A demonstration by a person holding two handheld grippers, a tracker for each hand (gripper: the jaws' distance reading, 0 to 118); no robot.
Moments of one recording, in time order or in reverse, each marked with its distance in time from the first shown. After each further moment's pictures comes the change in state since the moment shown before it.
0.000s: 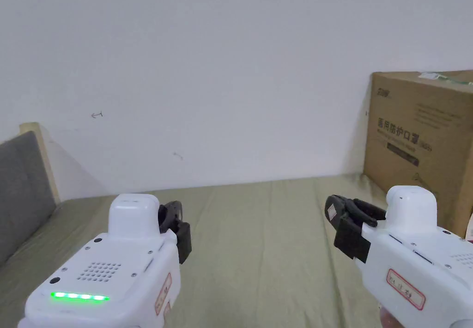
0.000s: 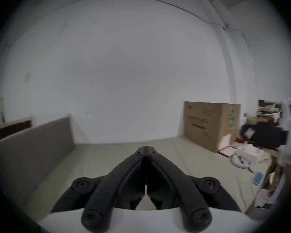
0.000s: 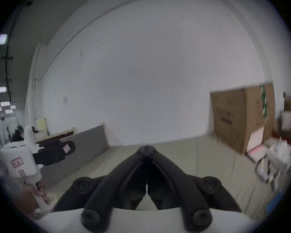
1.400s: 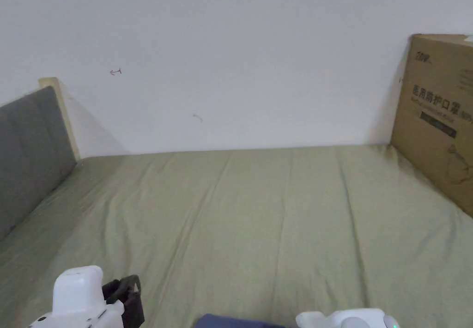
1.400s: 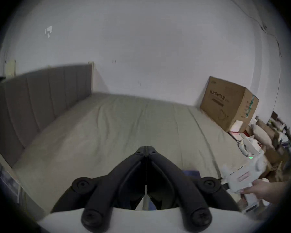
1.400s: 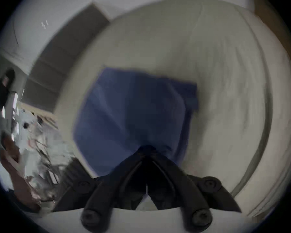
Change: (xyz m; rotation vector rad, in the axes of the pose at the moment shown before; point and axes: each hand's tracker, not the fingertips) left arm -0.097 -0.132 0.022 -0.408 0.060 0.265; right arm 0.012 -0.275 -0.123 -1.352 0.199 -0.096
